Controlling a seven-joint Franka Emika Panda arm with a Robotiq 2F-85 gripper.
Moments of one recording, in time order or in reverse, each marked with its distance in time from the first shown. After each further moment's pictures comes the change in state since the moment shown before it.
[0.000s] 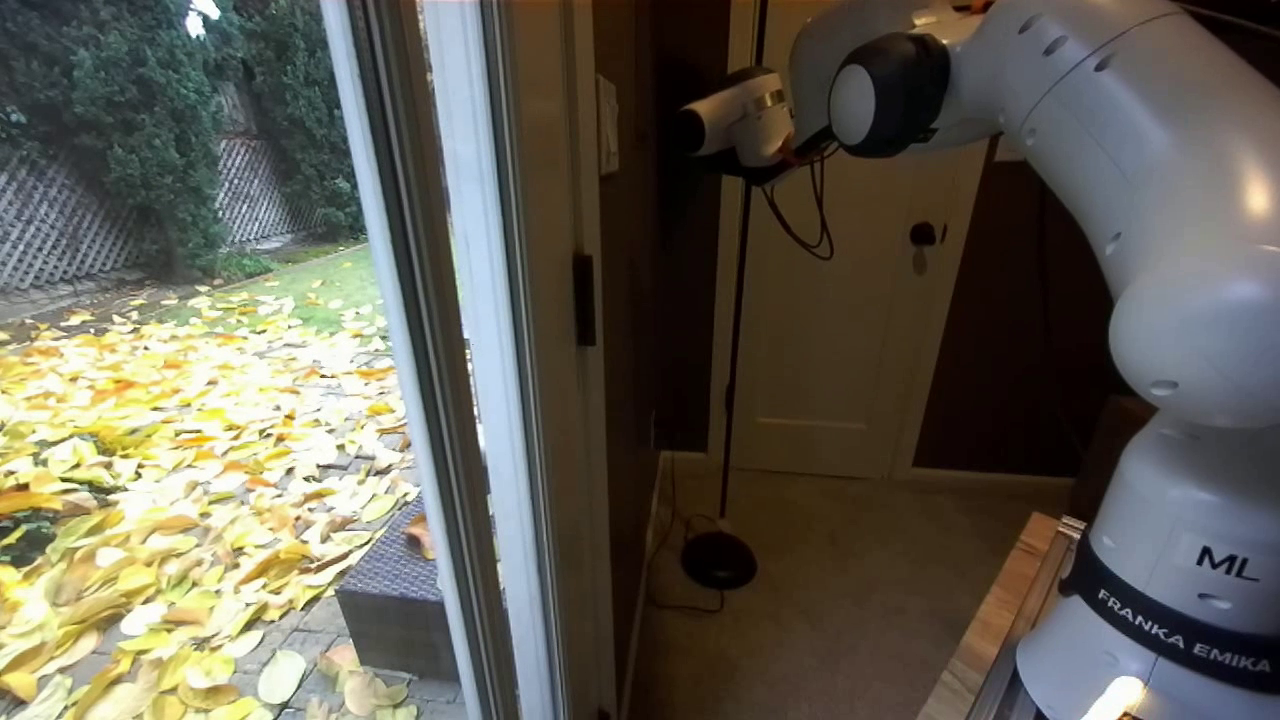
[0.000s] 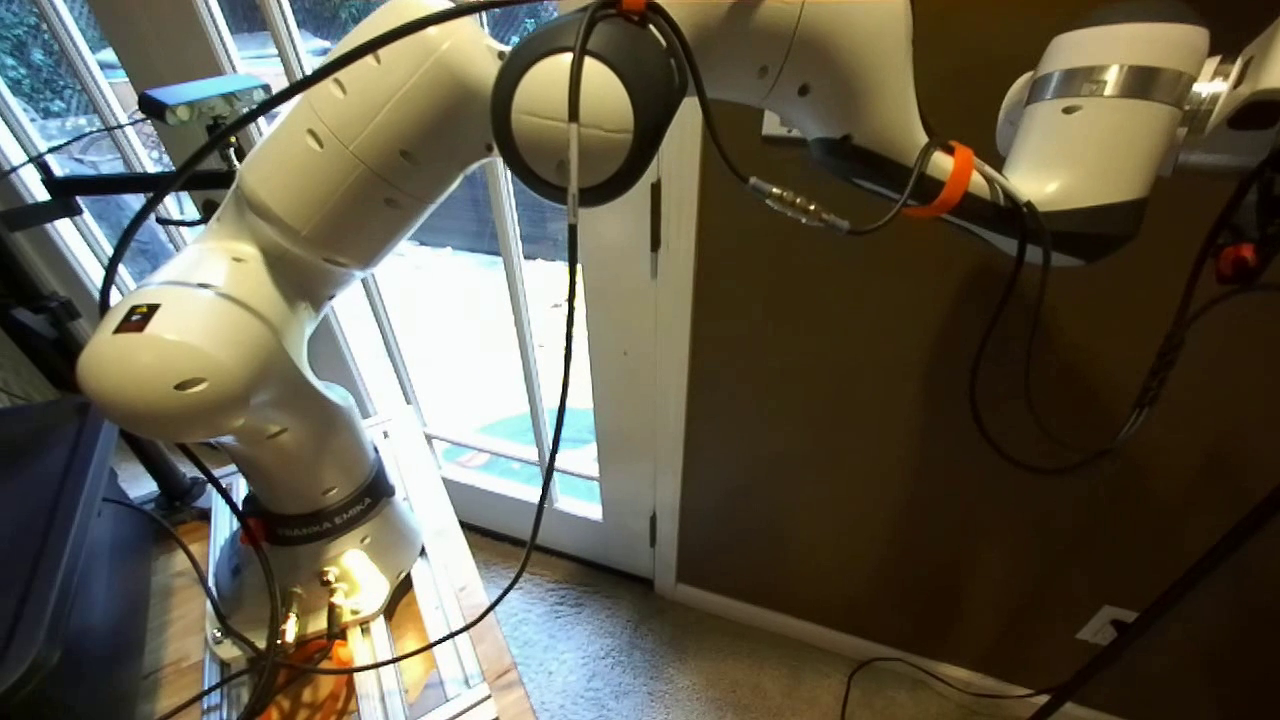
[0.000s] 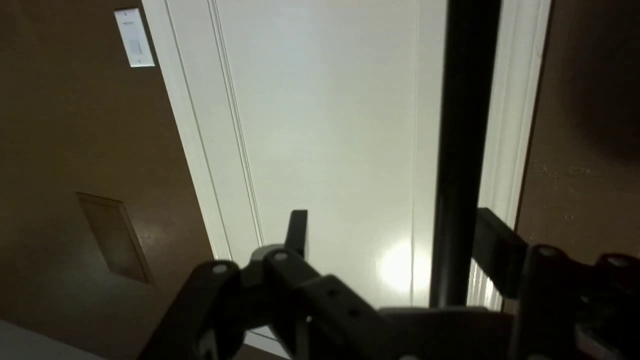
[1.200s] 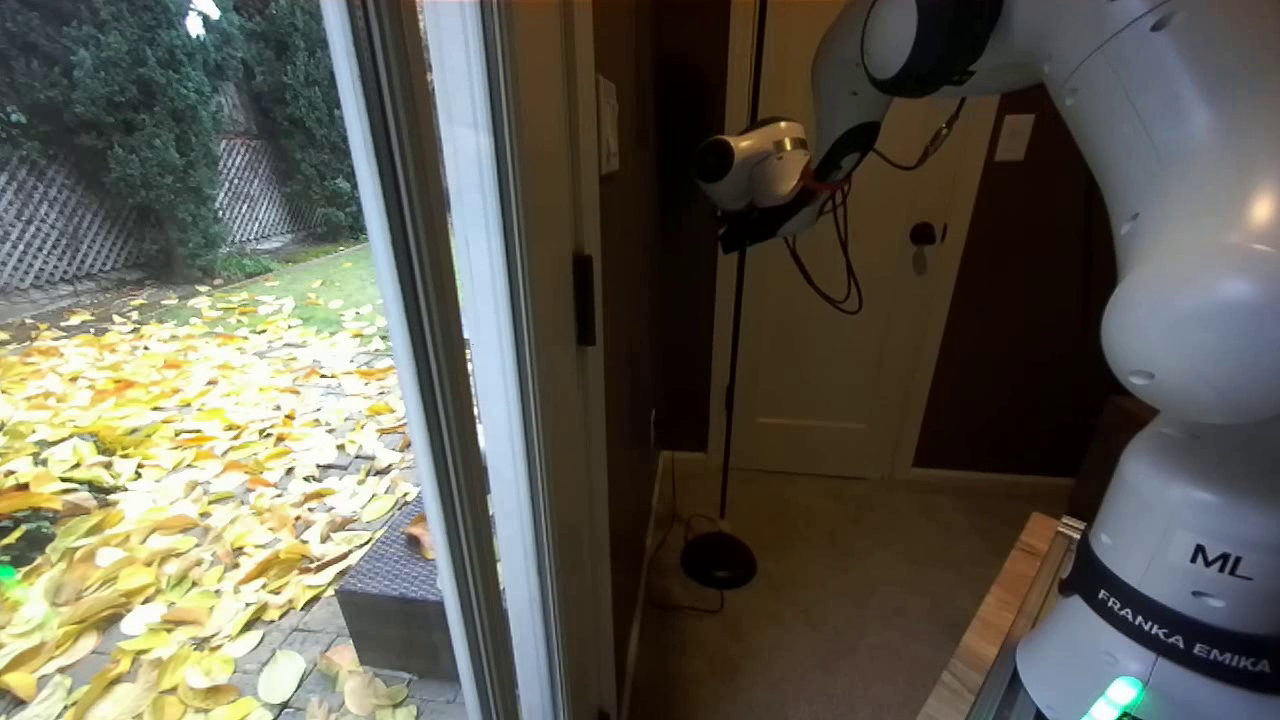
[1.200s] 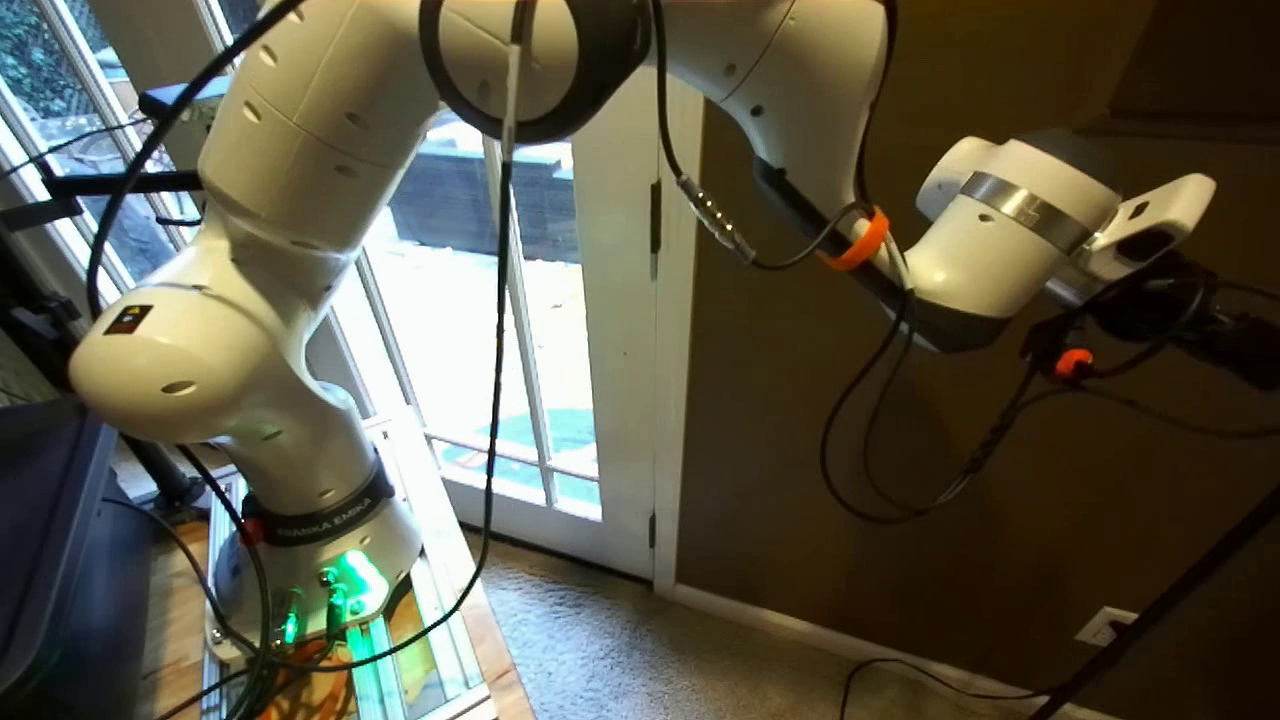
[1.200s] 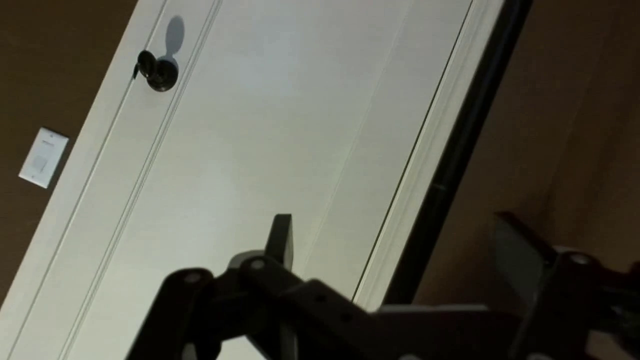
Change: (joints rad) arm -0.052 -0.172 0.078 -0.491 0.168 0.270 -0.499
